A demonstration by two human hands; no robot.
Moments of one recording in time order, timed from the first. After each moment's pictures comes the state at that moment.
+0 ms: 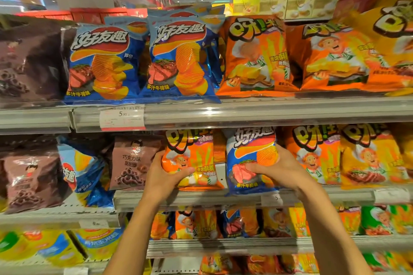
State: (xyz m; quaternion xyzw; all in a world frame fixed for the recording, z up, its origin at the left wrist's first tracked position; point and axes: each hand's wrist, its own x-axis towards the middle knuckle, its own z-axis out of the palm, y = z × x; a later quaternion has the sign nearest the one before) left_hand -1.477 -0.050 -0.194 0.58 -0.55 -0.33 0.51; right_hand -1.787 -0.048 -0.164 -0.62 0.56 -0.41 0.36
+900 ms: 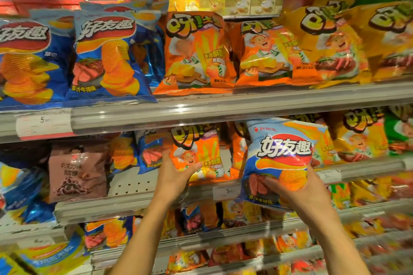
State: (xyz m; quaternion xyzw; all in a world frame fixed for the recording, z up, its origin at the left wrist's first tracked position) left_hand -1.616 -0.059 -0.204 0.57 -0.59 -0.33 0.47; right_hand -1.899 0.053 -0.203 -0.48 0.65 -0.54 0.23
